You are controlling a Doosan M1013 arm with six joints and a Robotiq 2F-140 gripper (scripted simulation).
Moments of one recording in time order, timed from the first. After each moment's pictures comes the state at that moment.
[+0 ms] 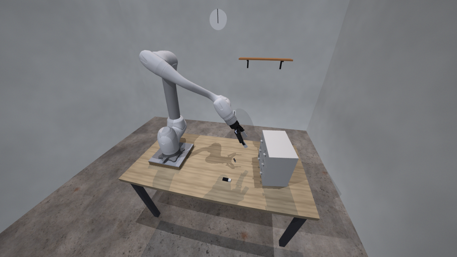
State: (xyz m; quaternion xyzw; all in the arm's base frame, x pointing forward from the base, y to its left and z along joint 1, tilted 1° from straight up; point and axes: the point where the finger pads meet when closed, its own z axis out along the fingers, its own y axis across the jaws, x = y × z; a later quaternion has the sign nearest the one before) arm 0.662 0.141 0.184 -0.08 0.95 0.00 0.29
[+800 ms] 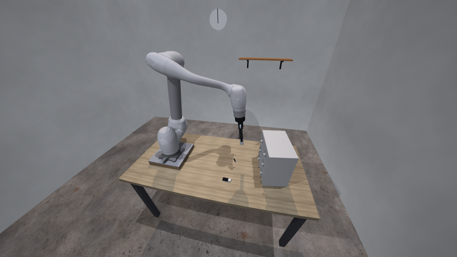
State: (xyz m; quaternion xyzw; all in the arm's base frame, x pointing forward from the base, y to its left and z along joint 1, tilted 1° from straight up) arm 0.627 0.130 0.219 -0.09 0.99 0.00 0.07
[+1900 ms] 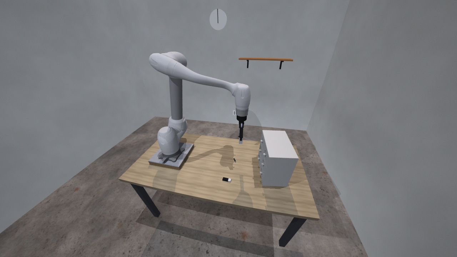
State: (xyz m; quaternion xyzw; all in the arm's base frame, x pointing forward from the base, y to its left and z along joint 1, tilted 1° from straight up) arm 0.618 0.128 0.228 -0.09 1.00 0.00 0.01
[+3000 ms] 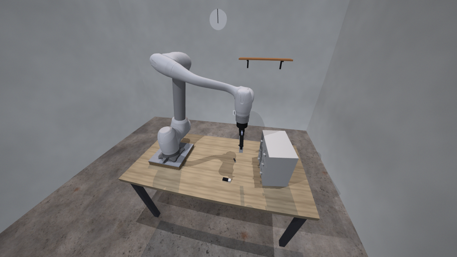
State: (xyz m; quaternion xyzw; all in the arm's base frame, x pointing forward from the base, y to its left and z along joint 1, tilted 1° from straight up) arm 0.638 0.032 0.229 -0.09 1.00 0.00 0.01
